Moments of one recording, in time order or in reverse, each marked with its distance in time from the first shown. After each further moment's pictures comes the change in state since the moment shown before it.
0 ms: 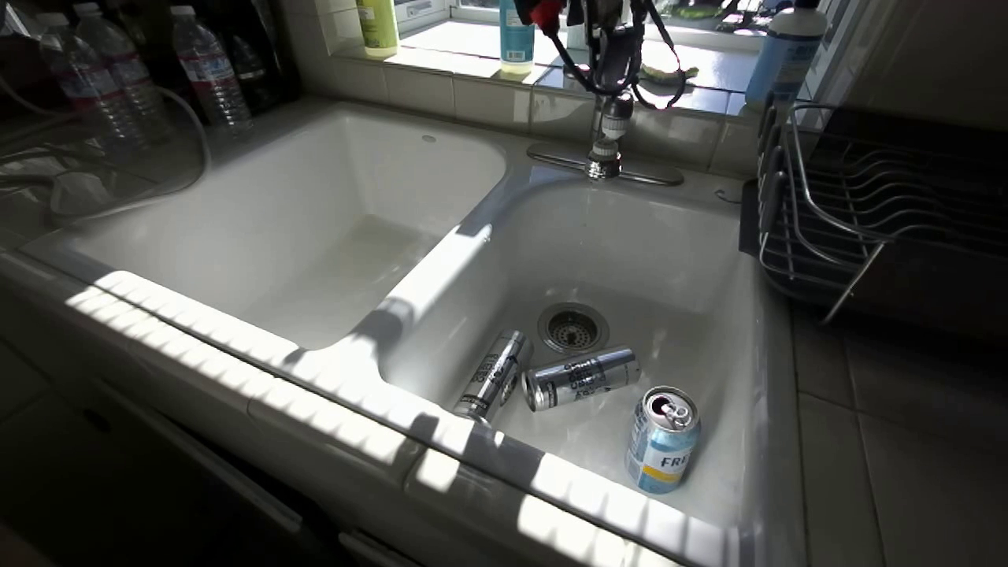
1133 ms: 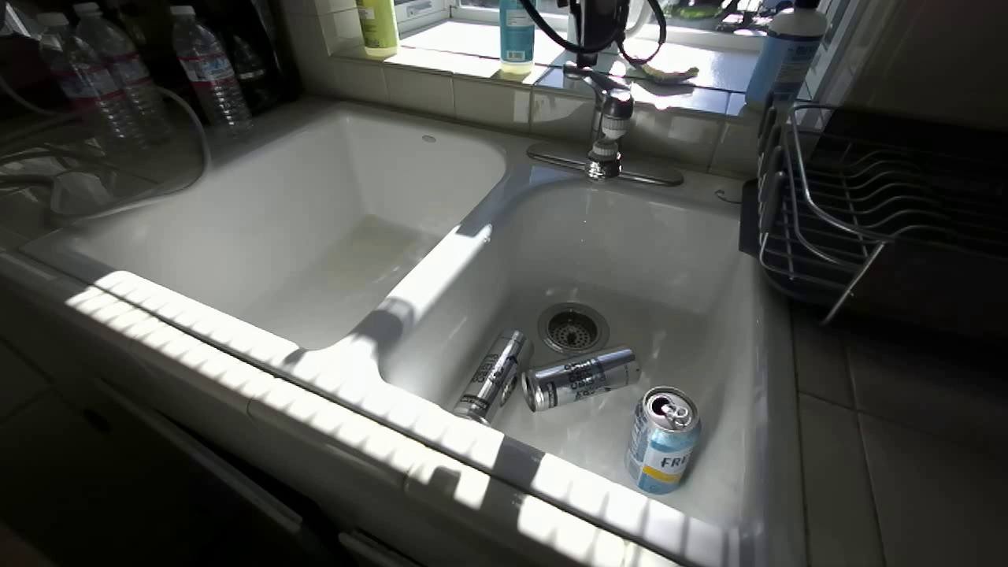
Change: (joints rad) arm 0.048 -0.097 -0.006 -0.069 -0.266 0.041 0.256
